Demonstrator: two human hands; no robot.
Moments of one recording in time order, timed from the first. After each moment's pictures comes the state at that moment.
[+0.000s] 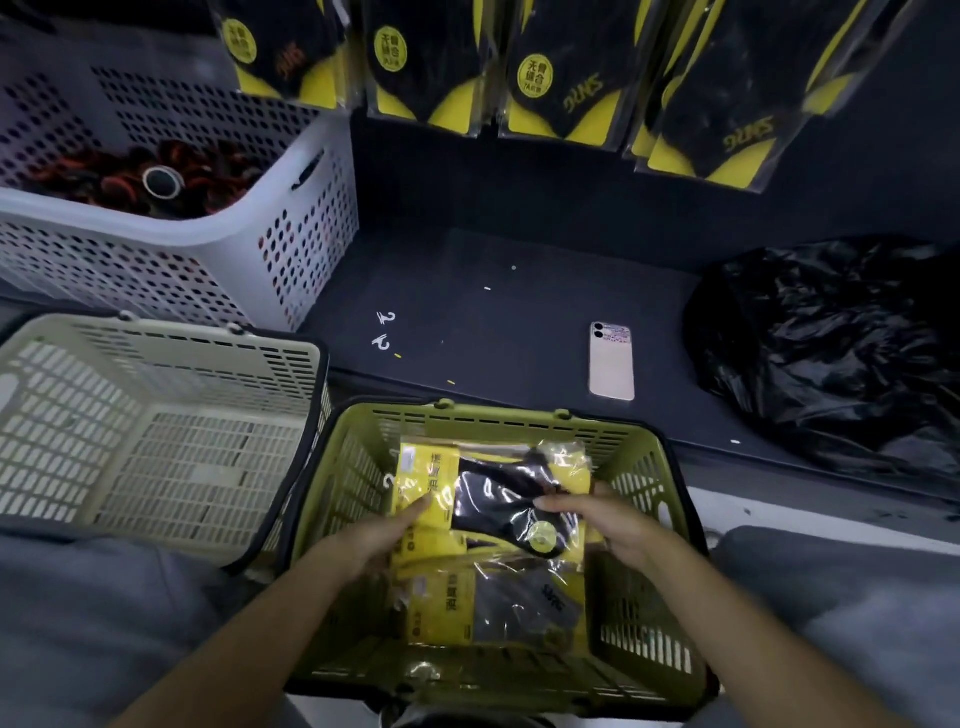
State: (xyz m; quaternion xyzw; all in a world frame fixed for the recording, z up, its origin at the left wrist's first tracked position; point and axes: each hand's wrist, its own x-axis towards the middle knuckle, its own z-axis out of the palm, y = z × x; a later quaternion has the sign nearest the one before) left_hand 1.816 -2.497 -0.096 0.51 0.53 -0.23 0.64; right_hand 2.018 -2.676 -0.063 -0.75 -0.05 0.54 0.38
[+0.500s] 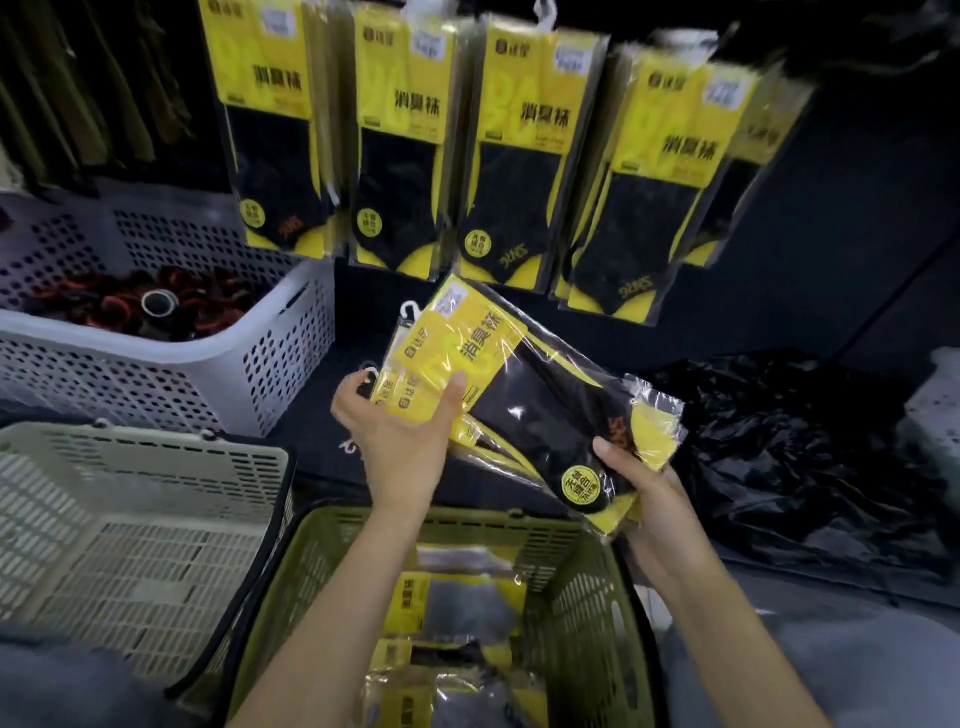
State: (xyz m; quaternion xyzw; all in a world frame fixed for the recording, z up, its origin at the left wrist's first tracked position) left_hand 1.937 -2.508 0.080 0.61 0.45 0.42 0.50; right_hand 2.042 -2.685 0.098 -0.61 -0.03 0.33 0.72
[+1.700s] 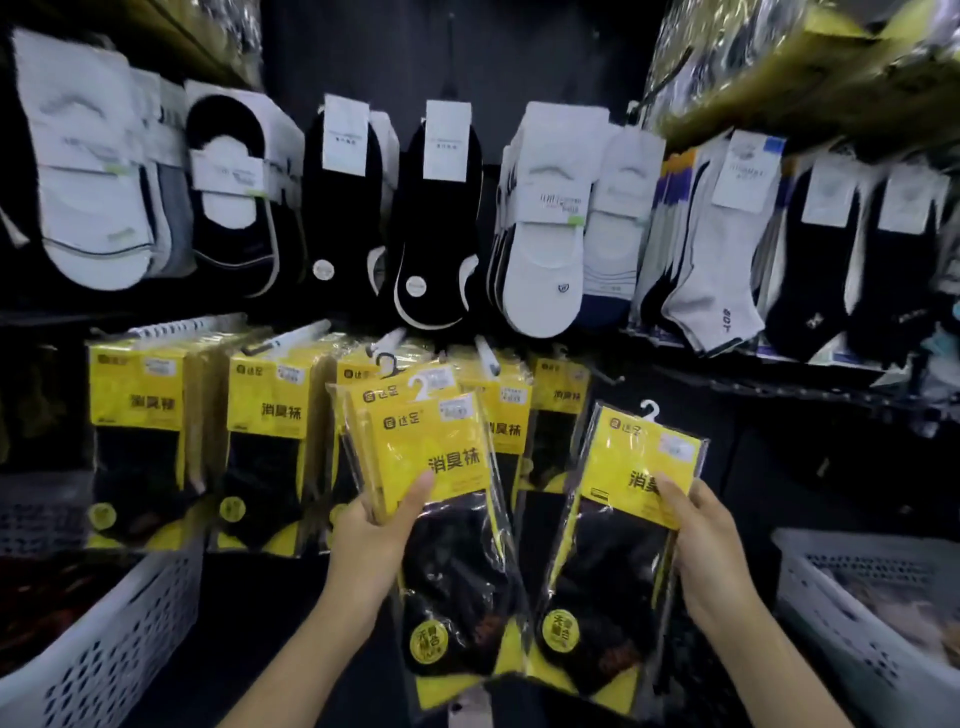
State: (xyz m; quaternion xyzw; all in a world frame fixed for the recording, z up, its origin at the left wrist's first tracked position) left_hand 2.036 -2.516 0.229 0.62 0.18 0.38 0.66; right_hand 2.181 -2.741 0.250 -0.64 -0.16 0.00 0.75
